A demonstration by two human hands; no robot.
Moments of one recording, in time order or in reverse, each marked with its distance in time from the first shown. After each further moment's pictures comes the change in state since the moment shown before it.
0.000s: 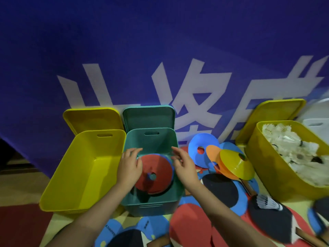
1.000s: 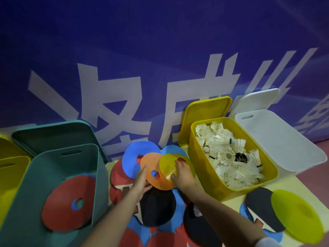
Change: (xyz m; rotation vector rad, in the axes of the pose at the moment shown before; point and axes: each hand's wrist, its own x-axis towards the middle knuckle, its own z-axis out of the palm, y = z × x) left_hand 0.015 0.224 0.239 -1.041 -0.649 -0.992; right_hand 0.055 0.151 -0.247 -0.697 -0.152 0.366
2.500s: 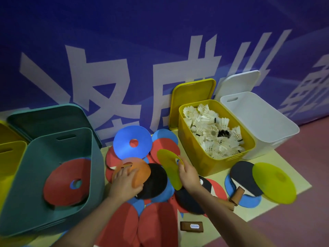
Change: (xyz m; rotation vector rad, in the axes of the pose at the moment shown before) left_hand -0.071 -0.054 -0.055 1.595 0.151 0.650; right_hand -0.103 0.040 -0.003 0.461 0.193 0.025
